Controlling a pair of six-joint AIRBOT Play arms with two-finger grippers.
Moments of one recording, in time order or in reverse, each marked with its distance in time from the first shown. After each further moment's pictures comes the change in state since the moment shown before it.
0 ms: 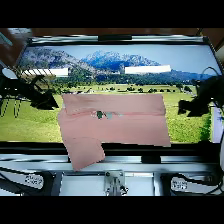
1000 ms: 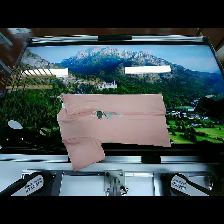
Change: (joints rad) left arm 0.074 0.512 -0.975 -0.074 0.273 0.124; right arm -0.196 0.166 -0.008 0.137 -0.016 -0.023
